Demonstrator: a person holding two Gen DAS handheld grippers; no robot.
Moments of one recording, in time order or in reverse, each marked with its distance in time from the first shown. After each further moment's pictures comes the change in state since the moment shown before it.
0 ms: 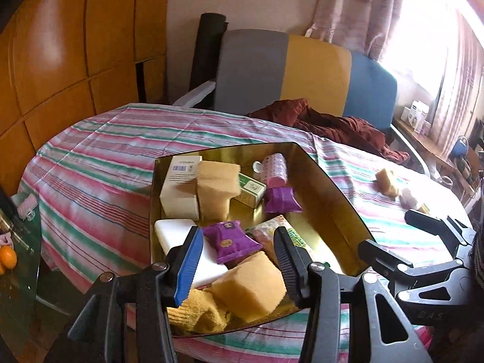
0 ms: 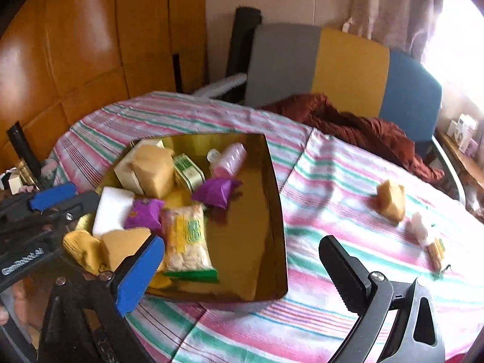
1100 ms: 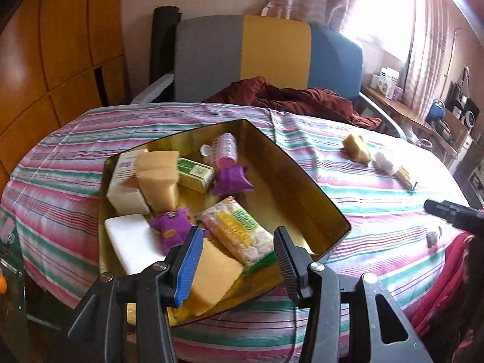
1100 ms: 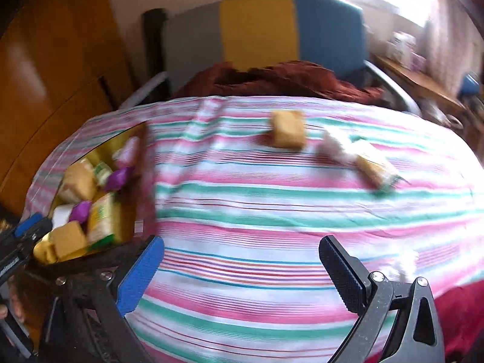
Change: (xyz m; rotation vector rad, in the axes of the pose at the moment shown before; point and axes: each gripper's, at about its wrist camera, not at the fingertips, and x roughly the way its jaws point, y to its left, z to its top) left arm 0.014 -0.052 -0.009 0.149 0.071 -0.110; right arm -0.047 -0.161 -0.069 0.359 0.072 -0.133
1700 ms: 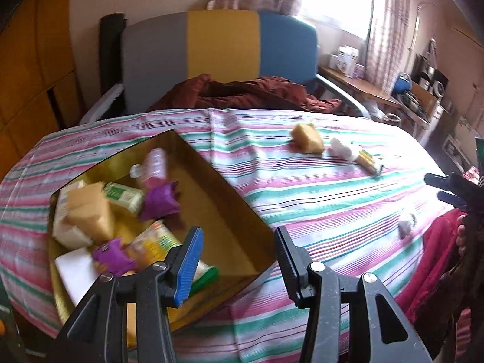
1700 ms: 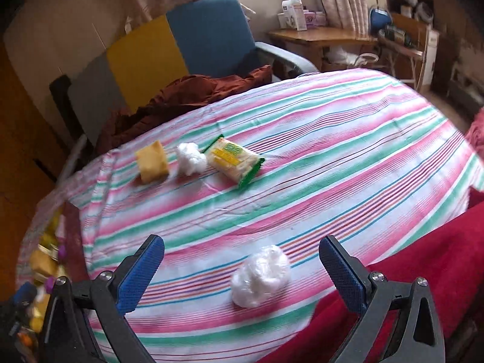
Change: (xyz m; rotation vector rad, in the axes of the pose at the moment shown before) left arm 0.017 -0.073 0.028 0.153 0.044 -0.142; right arm -0.038 -0.159 -0.006 0.394 -0.053 -0.132
